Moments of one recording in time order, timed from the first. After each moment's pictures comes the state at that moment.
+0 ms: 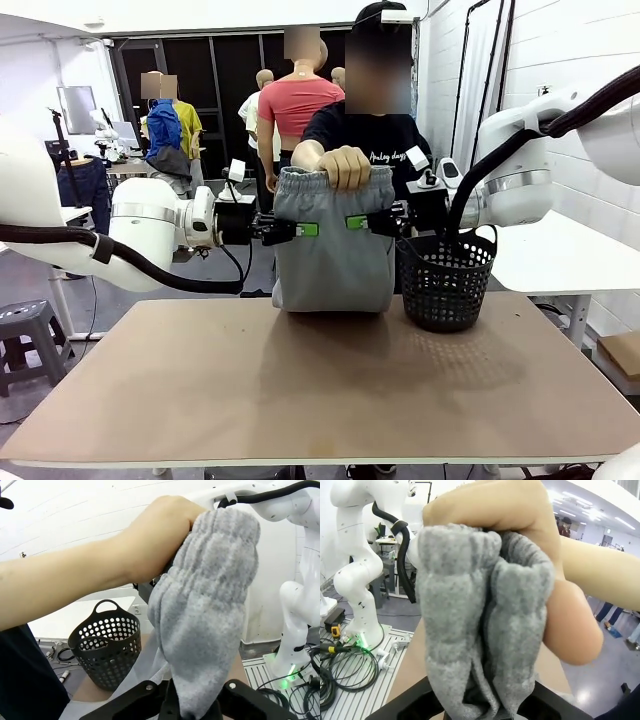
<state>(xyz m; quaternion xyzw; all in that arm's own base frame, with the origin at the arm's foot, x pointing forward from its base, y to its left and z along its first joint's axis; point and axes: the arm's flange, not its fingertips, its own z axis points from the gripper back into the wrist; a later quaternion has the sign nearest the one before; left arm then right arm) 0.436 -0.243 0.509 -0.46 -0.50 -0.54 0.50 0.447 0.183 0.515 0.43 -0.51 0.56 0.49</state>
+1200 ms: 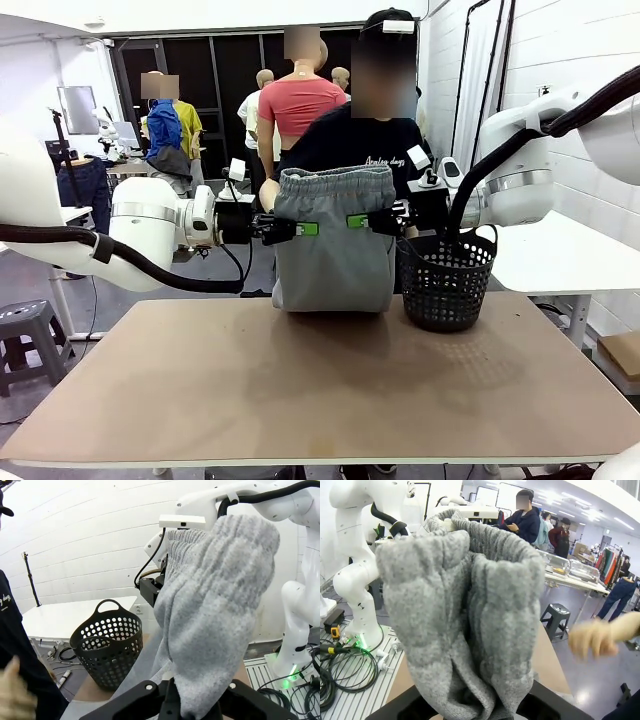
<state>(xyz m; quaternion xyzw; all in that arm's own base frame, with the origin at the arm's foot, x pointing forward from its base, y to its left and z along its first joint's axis) 0.436 -0.243 0.510 -0.46 -0.50 -0.54 0.50 0.448 0.182 0.515 0.43 -0.51 0.56 0.49</state>
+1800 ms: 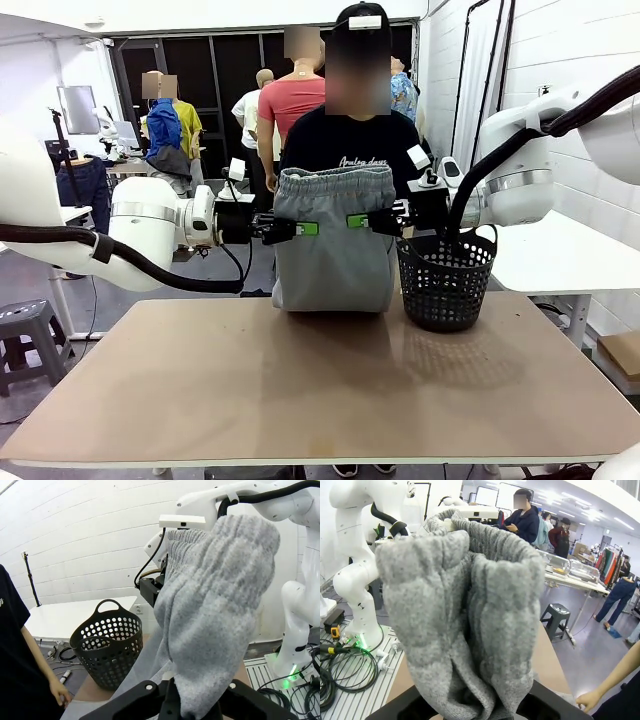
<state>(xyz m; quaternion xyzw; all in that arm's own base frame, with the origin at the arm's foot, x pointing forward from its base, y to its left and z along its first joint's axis) 0.436 -0.243 0.510 -0.46 -0.50 -0.54 0.50 0.448 0.182 0.515 0.43 -0.51 0.56 0.49</state>
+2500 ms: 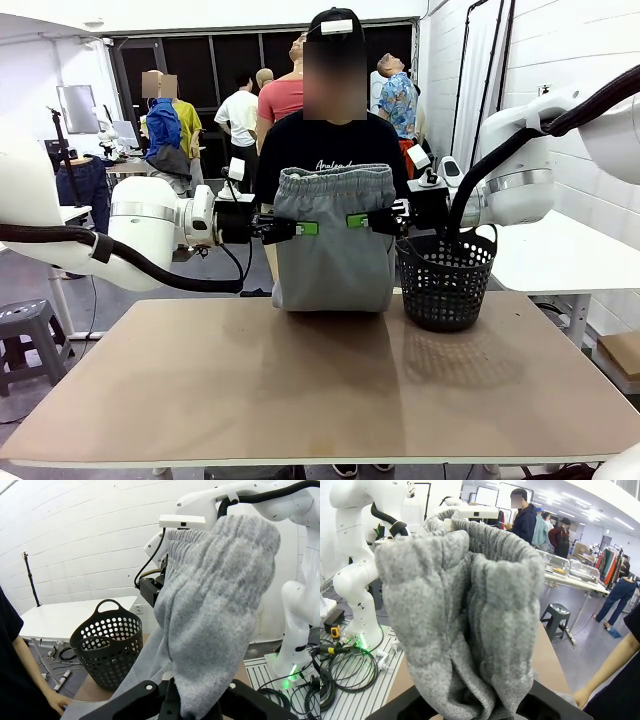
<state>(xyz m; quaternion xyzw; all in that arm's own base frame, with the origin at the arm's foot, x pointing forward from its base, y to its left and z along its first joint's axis) 0.436 -0.243 0.510 -0.46 -0.50 -0.54 0.50 0.448 0.182 0.515 0.43 -0.51 0.56 0.49</state>
